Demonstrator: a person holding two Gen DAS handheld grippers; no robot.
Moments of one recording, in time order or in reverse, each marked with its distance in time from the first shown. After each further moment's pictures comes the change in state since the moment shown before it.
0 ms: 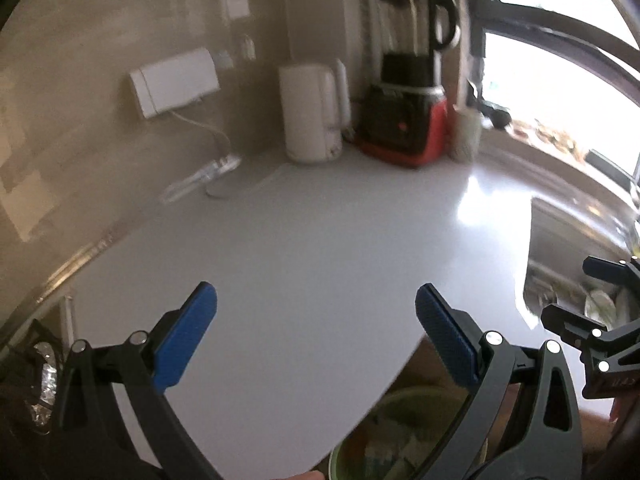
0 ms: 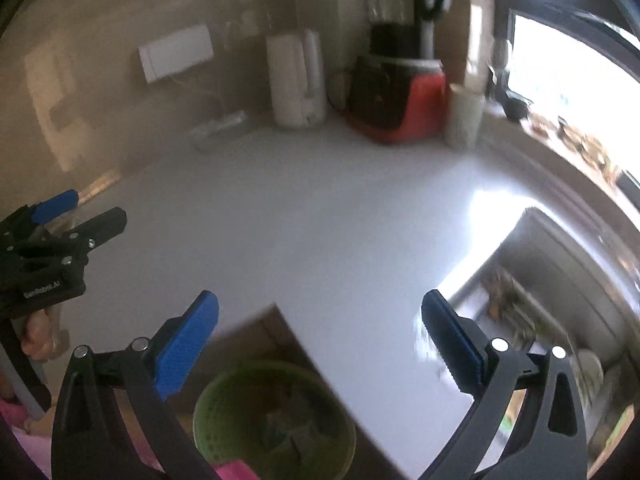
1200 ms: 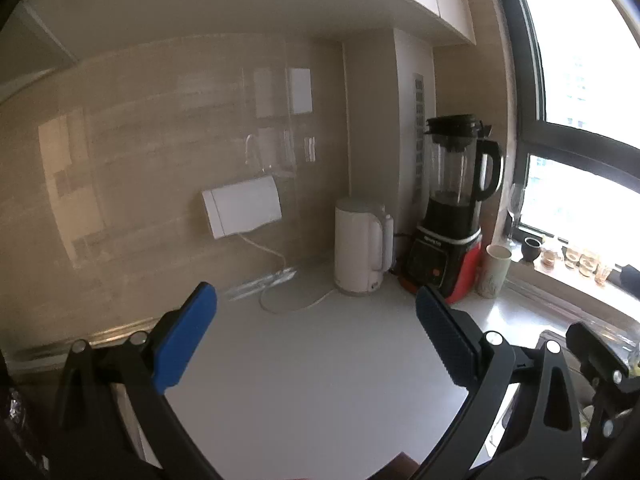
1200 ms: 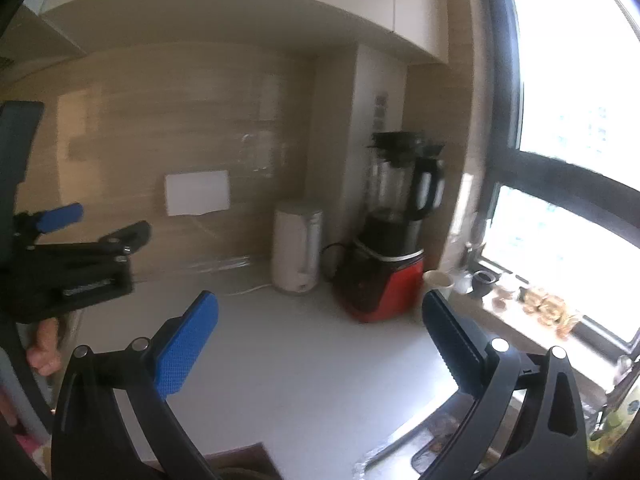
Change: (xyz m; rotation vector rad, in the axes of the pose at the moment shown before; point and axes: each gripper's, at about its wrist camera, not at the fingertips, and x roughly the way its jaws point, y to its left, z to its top) left arm -0.114 0.001 0.138 -0.129 -0.261 0.181; right arm -0.138 0.025 0.119 -0.143 -0.404 -0.083
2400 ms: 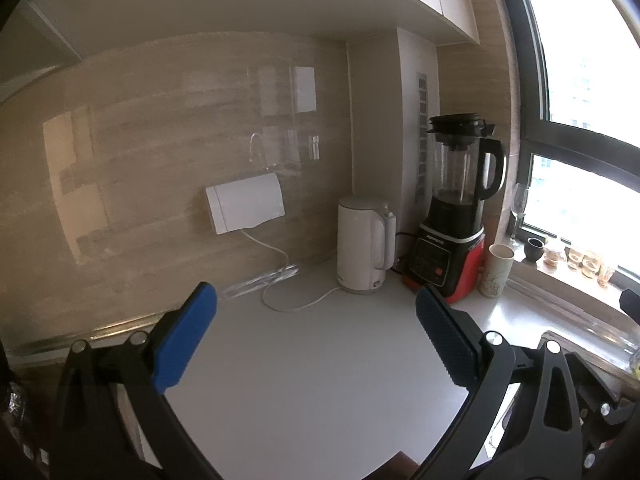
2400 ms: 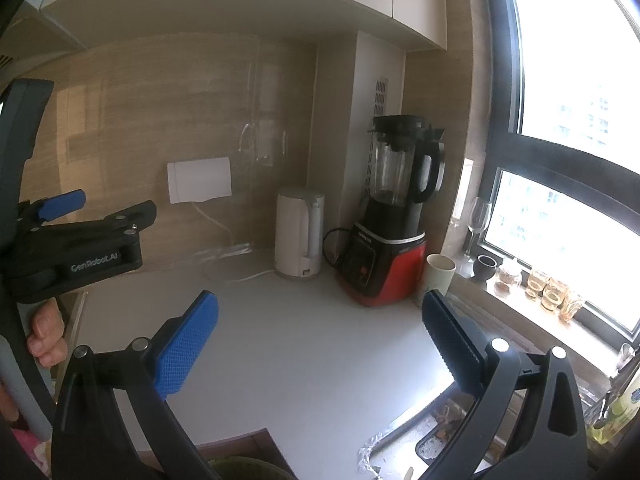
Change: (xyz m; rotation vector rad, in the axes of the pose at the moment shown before) left arm -0.001 -0.004 -0.009 -0.014 -0.005 0.014; right arm -0.003 0.007 -0.013 0.018 0.037 -0.014
